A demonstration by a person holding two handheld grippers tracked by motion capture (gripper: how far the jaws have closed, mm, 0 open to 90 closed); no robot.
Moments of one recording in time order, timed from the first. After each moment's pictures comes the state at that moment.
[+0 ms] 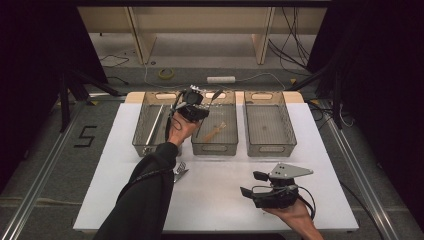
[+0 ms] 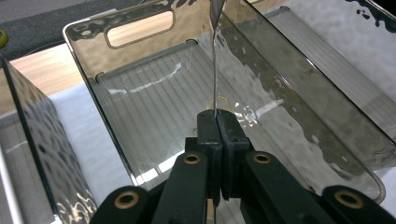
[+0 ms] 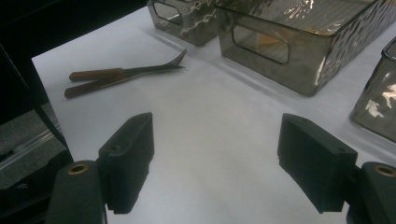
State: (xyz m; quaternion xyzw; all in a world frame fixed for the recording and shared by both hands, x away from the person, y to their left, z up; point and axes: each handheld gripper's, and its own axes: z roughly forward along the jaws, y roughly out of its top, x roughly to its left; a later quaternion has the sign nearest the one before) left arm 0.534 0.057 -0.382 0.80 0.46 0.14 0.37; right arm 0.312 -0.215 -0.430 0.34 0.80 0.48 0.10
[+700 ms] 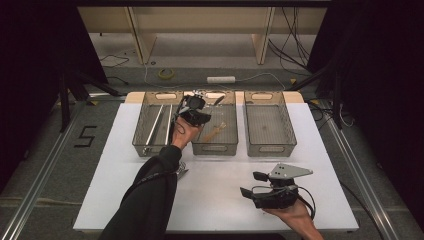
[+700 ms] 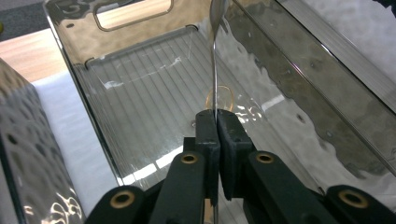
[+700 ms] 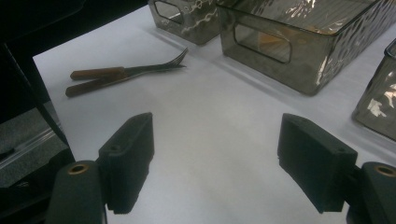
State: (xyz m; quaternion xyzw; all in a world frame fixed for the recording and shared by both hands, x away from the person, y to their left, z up) left arm 0.536 0.052 -0.402 0.80 0.47 0.14 0.36; right arm 0.311 -0.214 -0.431 0.34 0.81 0.48 0.10
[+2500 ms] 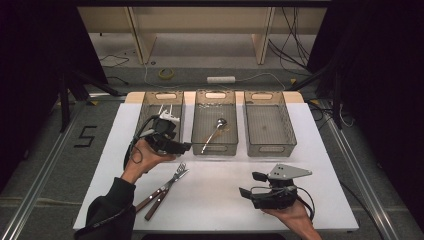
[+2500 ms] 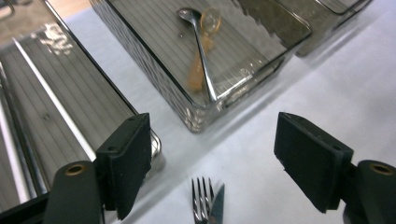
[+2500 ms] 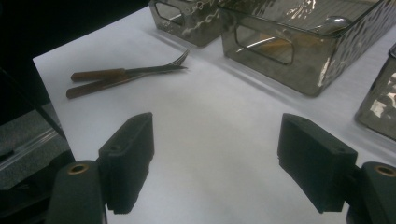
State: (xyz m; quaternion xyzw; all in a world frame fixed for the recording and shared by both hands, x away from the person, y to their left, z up) left arm 0.424 0.131 -0.374 0.84 0.41 0.12 0.34; right arm 0.310 -0.211 -0.431 0.34 0.81 0.48 0.10
